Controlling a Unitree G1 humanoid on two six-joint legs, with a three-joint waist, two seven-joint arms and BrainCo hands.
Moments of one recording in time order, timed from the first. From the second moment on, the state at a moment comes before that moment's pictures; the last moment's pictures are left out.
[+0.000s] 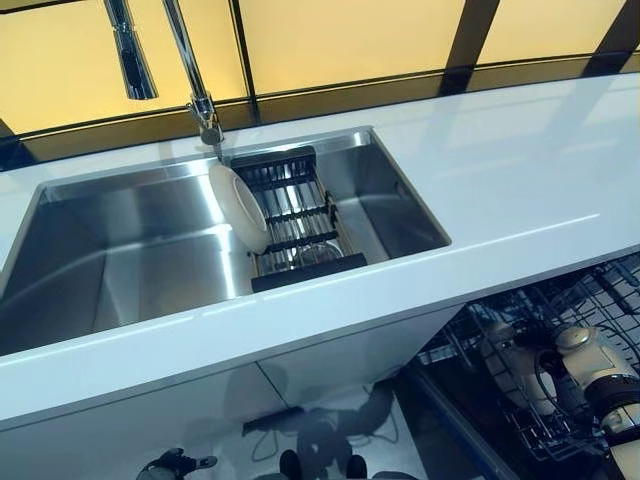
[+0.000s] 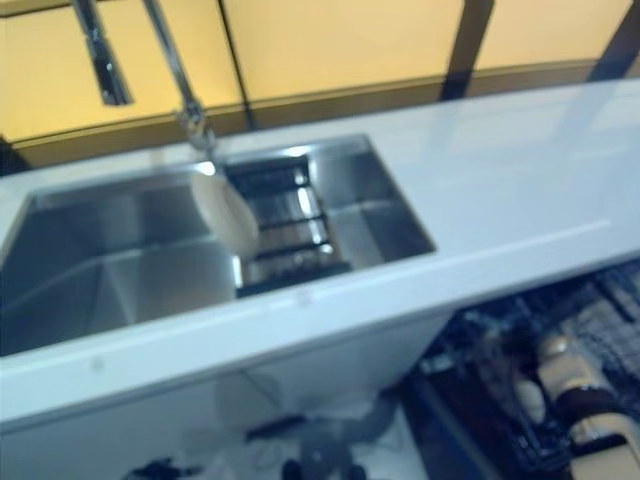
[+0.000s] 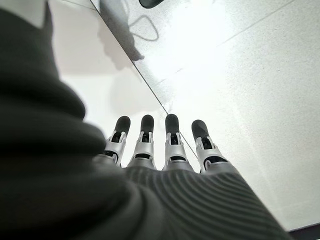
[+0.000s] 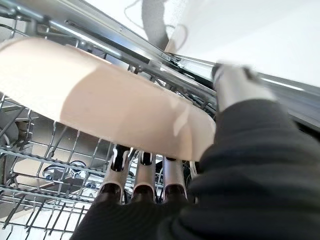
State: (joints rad) left arm 0.00 0.39 -0.20 1.09 0.03 0.19 0.07; right arm -0.35 -0.82 0.25 0.71 -0.18 0.38 0.42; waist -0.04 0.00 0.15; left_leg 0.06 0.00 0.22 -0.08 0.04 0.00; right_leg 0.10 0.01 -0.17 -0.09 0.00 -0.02
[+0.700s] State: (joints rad) left arm 0.01 0.41 -0.19 1.09 0.03 0.19 0.07; right arm -0.27 -1.13 -0.01 0.56 -0.01 0.50 0.69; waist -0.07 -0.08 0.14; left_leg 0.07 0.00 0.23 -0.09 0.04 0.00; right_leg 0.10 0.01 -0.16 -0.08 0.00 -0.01
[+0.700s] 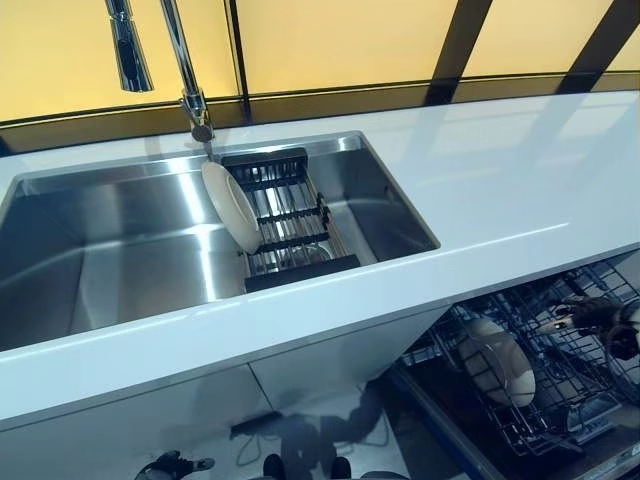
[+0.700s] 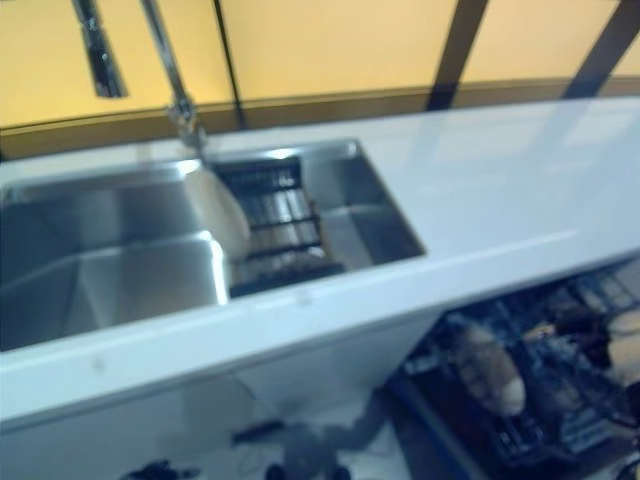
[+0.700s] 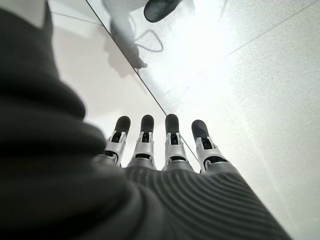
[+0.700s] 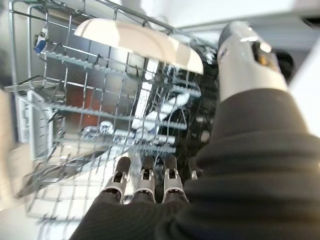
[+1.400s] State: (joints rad) left arm 0.03 0.41 -0.22 1.13 0.01 0.15 0.09; right arm -0.79 -1.47 0.21 0.68 -0.03 0.32 0.37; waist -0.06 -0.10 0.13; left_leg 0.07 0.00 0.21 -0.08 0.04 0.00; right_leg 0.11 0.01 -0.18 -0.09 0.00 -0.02
